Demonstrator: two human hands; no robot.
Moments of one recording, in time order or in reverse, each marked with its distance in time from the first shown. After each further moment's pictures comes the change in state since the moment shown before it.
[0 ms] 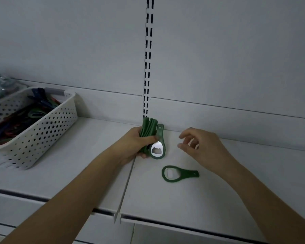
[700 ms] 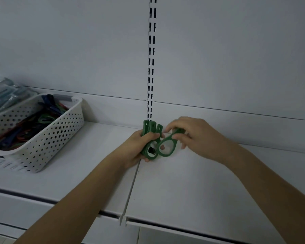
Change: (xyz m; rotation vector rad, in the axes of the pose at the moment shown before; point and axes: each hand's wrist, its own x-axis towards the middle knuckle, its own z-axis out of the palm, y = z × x) left_hand -0.008 0.009 0.002 -0.153 -0.055 0.023; right_hand 0.027 -0.038 -0.022 0.026 -0.165 -0.316
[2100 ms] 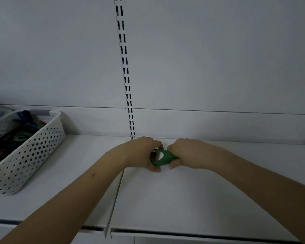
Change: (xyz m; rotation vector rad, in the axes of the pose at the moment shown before) left_hand 0.022 0.025 0.038 1.520 -0.350 0.186; right_hand -0.013 0.035 0.005 -0.487 -0.425 0.158
